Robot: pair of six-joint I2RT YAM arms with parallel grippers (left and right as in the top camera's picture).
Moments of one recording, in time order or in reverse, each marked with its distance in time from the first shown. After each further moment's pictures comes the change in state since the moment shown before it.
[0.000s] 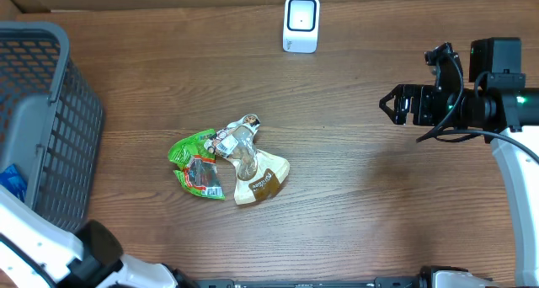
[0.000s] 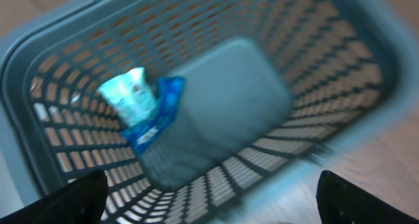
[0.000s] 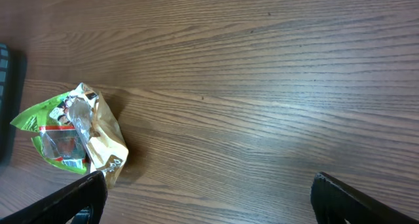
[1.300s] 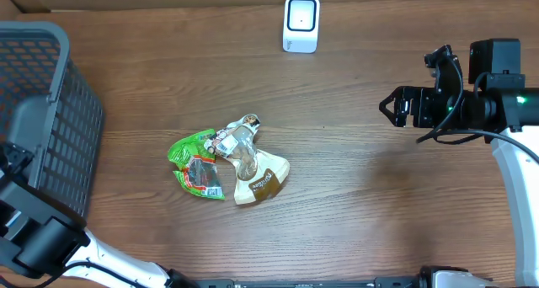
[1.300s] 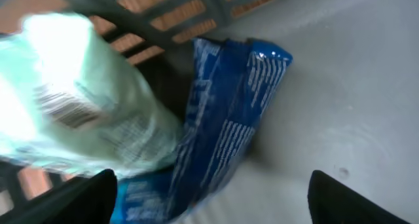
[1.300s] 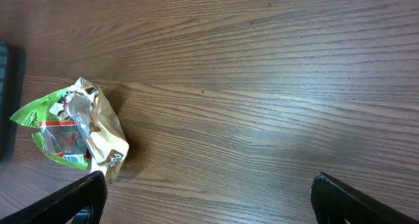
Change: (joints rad) left arm 0.163 0.275 -0.836 0.761 -0.145 0.039; right arm 0.000 0.000 0.000 -0.024 0.000 0.001
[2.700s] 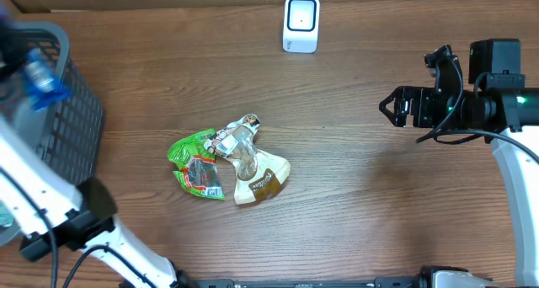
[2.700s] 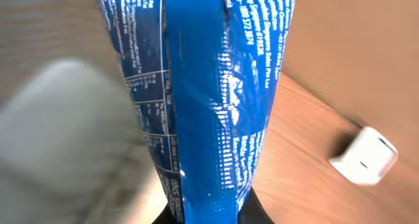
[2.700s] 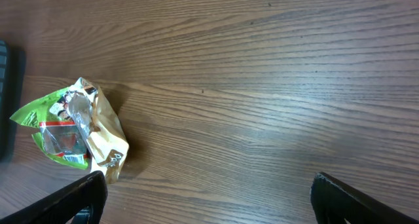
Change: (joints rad) left arm -0.365 0.003 1.198 -0.763 0.560 -0.002; right arm 0.000 0.000 0.000 -0.001 0.000 0.000
